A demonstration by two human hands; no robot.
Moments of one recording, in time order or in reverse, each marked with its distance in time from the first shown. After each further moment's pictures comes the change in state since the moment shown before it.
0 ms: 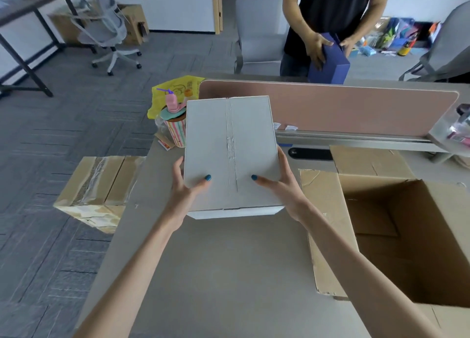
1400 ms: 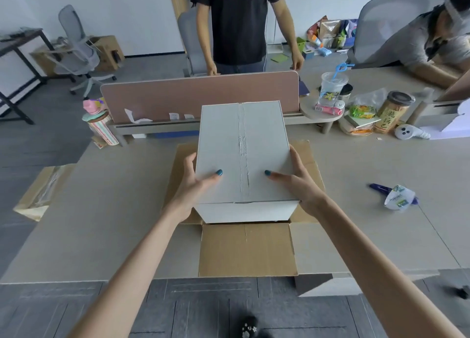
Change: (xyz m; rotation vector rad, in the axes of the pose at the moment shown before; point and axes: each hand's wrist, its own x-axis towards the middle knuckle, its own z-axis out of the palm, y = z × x) left_hand -0.223 0.045 0.367 0.165 -0.169 -0.002; right_hand -0.245 -0.005 -0.375 0.181 0.070 0.033
